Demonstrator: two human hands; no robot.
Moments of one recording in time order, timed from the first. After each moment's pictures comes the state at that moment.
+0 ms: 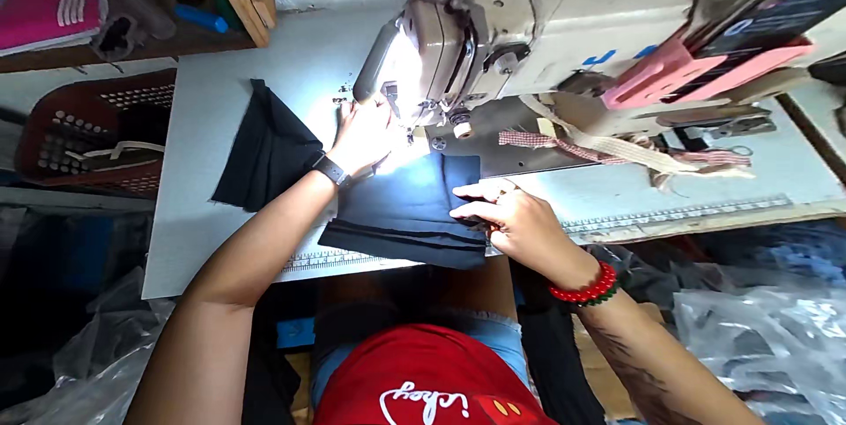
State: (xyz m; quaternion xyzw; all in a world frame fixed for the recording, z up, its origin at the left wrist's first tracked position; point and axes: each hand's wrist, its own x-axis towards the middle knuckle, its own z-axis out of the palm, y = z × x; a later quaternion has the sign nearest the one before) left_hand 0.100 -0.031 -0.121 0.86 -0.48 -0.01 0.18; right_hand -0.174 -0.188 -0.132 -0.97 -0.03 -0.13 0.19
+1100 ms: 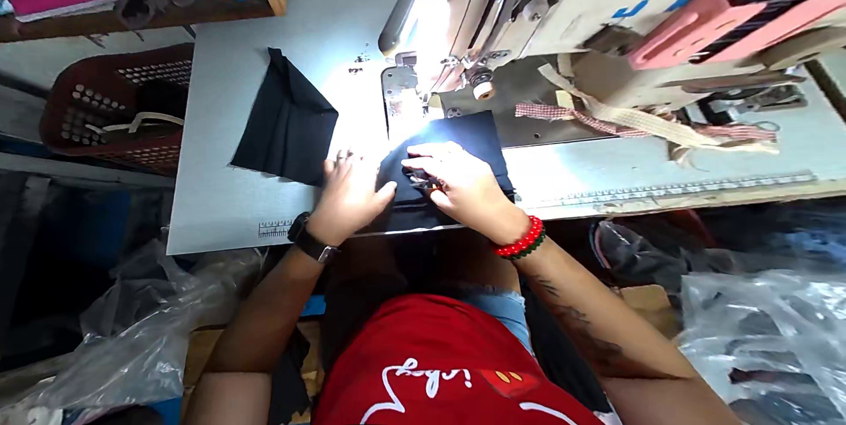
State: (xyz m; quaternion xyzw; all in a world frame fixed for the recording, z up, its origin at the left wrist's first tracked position) left_hand -0.012 0.080 -0.110 0.90 -0.39 -0.07 0.20; right_hand -0.119 -0.115 -0.131 -0.95 -0.07 -0.20 0.24
